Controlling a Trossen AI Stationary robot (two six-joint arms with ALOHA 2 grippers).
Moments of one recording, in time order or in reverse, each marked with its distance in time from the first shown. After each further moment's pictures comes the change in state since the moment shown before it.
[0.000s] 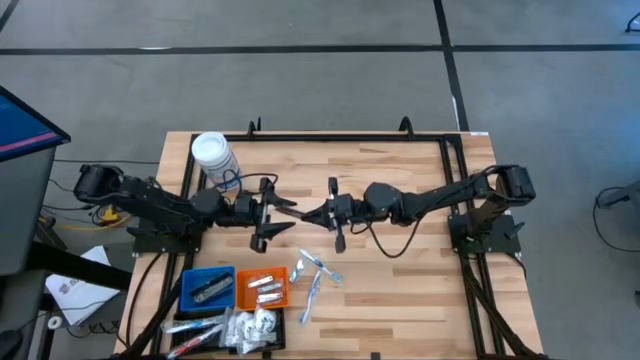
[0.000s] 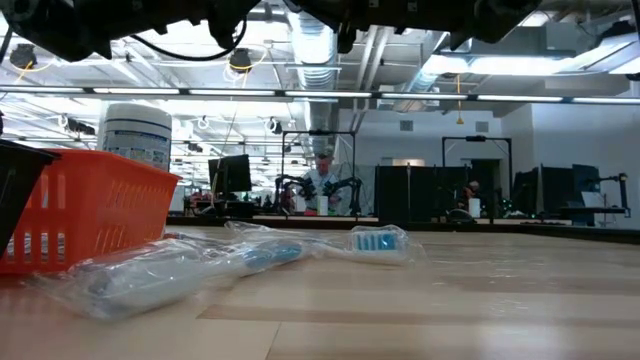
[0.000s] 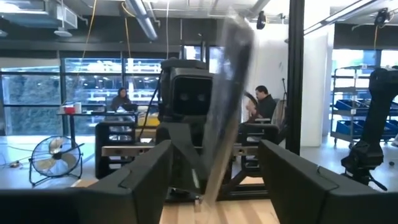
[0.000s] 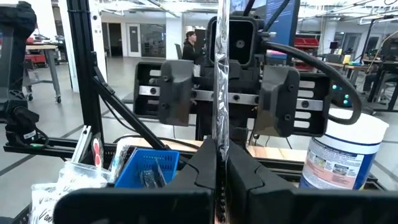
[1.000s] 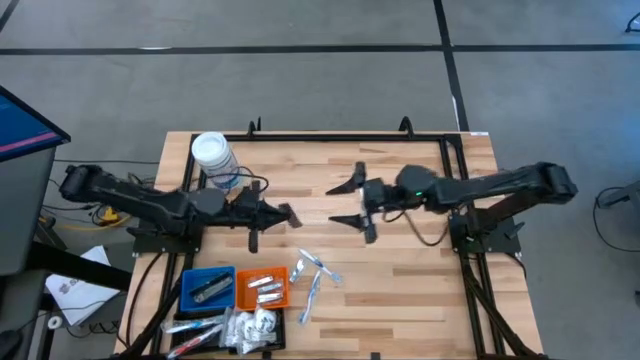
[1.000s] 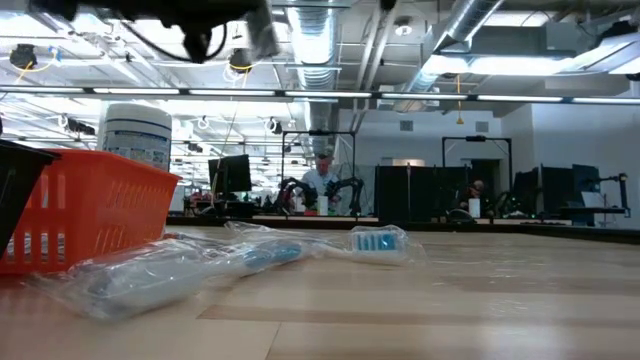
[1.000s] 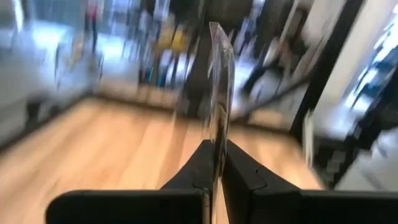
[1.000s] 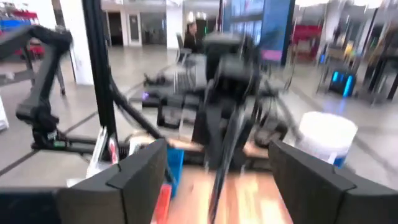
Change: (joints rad) left arm -0.054 -0.242 0.107 -0.716 -0.162 -0.212; right arm -0.001 -0.312 0.013 -0.395 0.000 0.002
